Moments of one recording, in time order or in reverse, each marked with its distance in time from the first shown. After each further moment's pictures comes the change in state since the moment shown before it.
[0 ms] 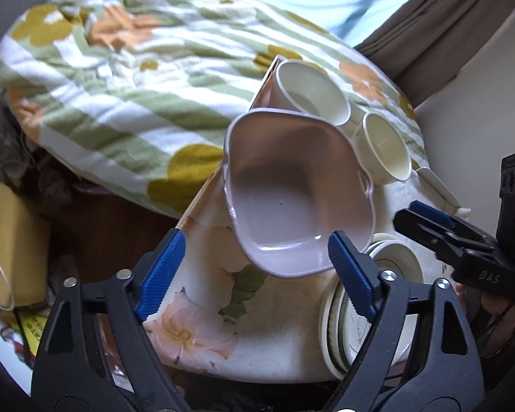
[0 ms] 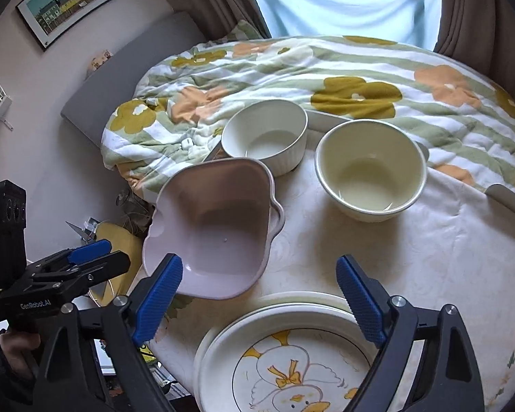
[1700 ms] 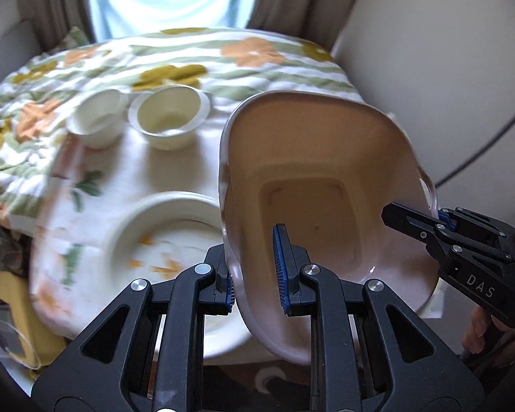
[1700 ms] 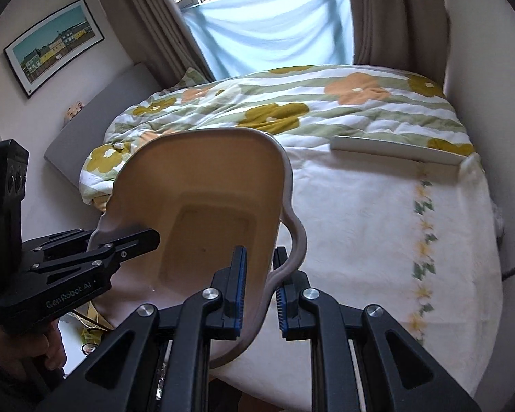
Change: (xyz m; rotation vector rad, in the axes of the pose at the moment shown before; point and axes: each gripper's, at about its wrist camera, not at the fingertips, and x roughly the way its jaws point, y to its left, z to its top) left arm -0.018 -0.289 -0.124 0.448 -0.033 -0.027; right arm -0.186 -0.132 -0.153 0.170 -0.219 -0.141
